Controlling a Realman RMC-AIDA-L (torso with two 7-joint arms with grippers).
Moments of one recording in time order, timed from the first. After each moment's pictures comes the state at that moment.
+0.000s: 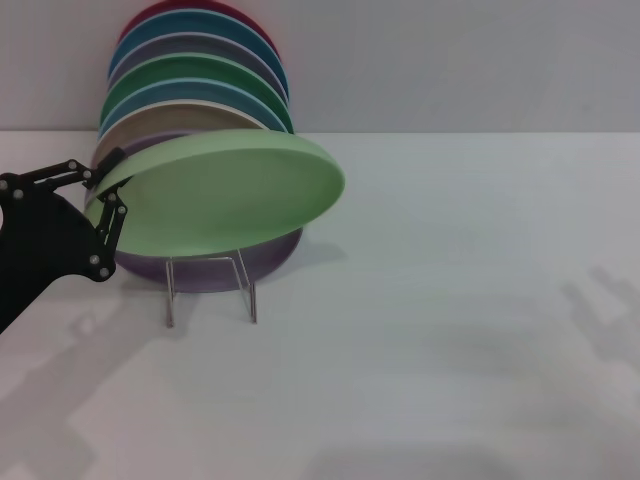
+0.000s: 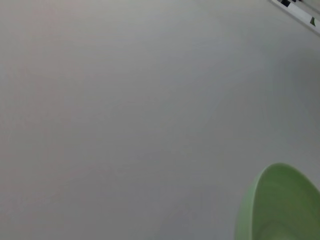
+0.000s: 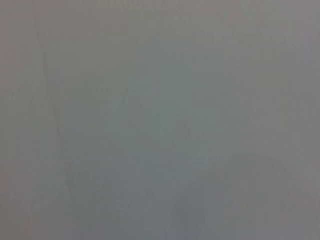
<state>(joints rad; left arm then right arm) -0.45 -1.94 -0.90 -0.08 2.89 1.75 0.25 0.13 2.09 2.20 0.37 -0.89 1.71 -2.27</state>
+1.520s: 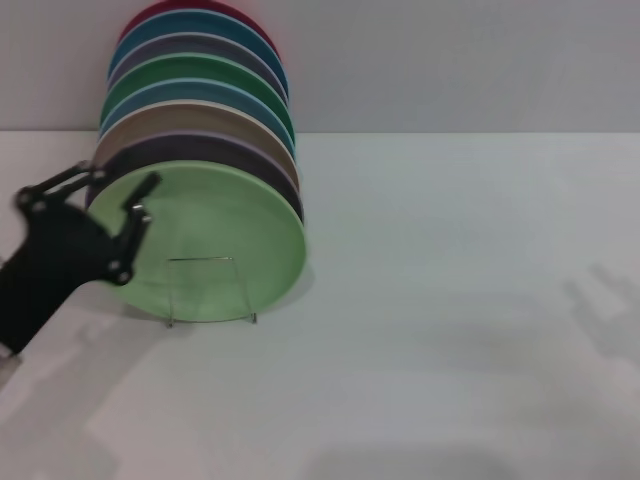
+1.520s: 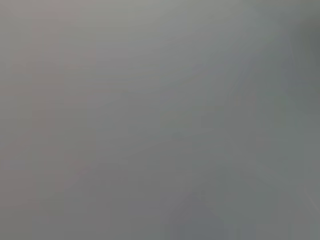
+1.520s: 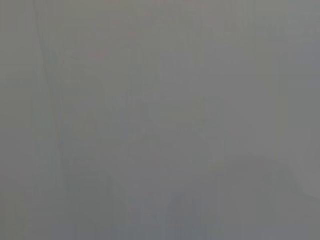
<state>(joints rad) -0.42 -2.00 -0.96 -0.10 2.88 1.70 0.36 0.13 2.08 2.20 0.37 -0.90 1.70 -2.28</state>
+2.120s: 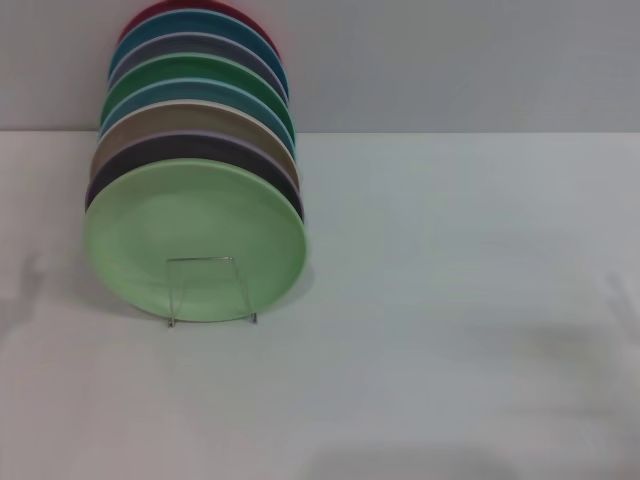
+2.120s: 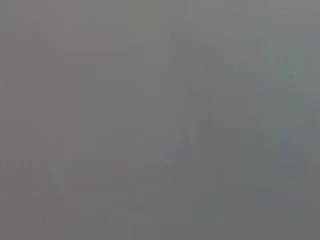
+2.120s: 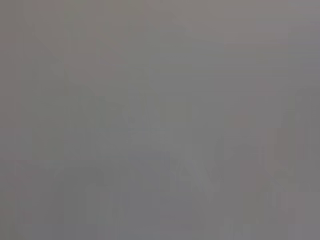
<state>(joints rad) -0.25 -2.07 -1.44 -0.16 2.77 1.66 0.00 0.18 2.09 2.20 0.14 -0.65 1.63 -2.69</state>
